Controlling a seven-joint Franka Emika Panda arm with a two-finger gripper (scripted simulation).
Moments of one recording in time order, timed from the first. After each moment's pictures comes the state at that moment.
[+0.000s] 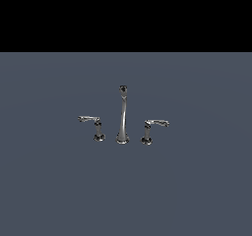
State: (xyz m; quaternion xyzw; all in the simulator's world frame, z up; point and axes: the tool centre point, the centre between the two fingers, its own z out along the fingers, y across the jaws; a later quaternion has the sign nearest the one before) arm -0.219 0.004 0.432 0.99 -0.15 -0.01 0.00
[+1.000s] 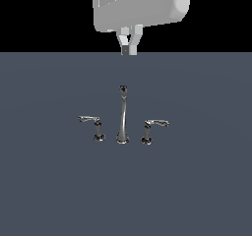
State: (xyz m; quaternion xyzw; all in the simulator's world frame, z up) arm -0.125 -0.005 0.294 0.91 -0.41 -0.01 0.00
